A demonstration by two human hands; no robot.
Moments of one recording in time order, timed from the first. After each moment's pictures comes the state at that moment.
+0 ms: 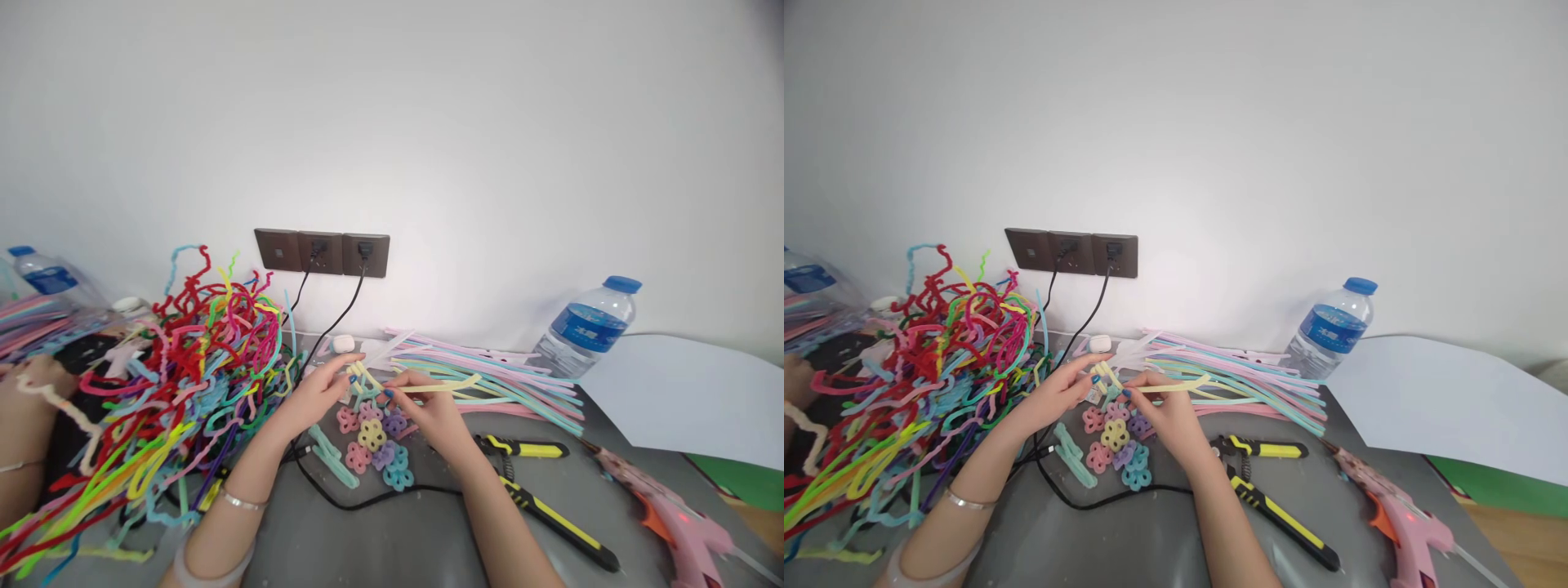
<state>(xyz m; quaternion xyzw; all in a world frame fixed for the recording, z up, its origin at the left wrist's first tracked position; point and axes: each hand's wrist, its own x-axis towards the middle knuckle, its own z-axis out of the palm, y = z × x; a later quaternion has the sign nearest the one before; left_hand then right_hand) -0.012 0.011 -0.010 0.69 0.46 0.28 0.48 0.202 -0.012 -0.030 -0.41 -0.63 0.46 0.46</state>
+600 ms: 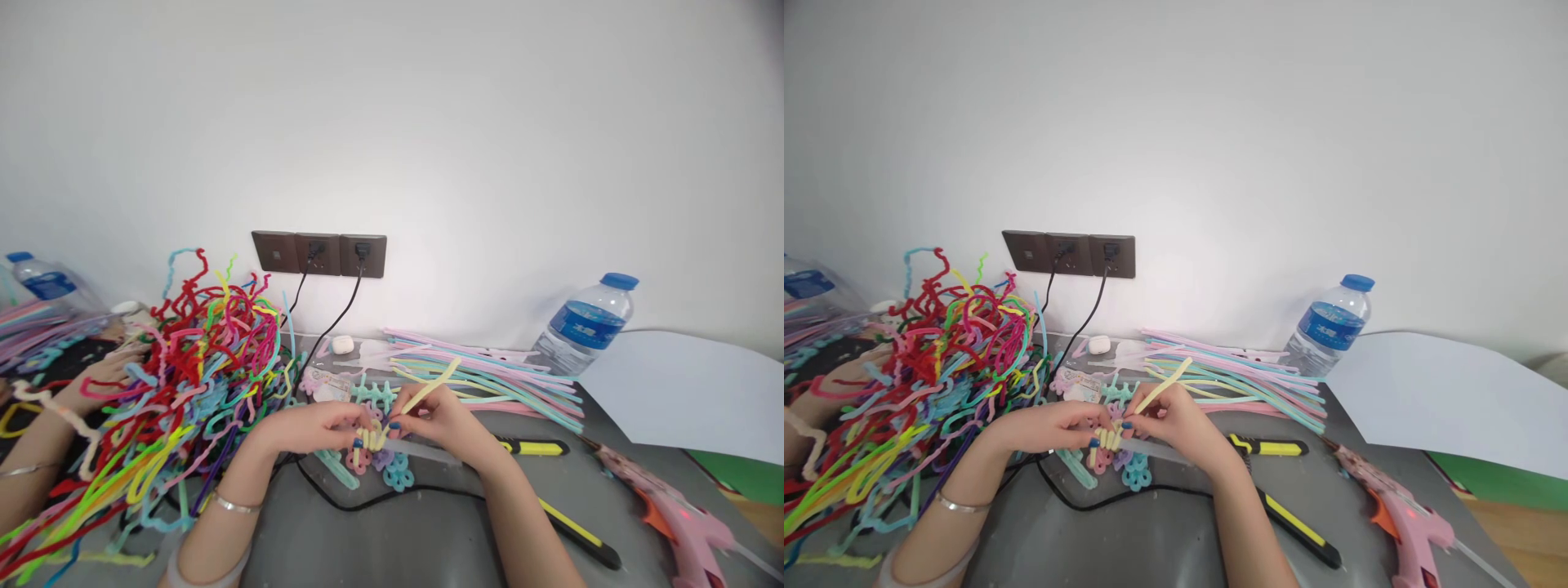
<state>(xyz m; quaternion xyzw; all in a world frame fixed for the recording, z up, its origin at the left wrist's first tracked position) -0.017 0.001 -0.003 0.72 0.27 0.05 0.64 0.219 -0.018 -0.017 -0.36 -0.67 0.54 0.36</state>
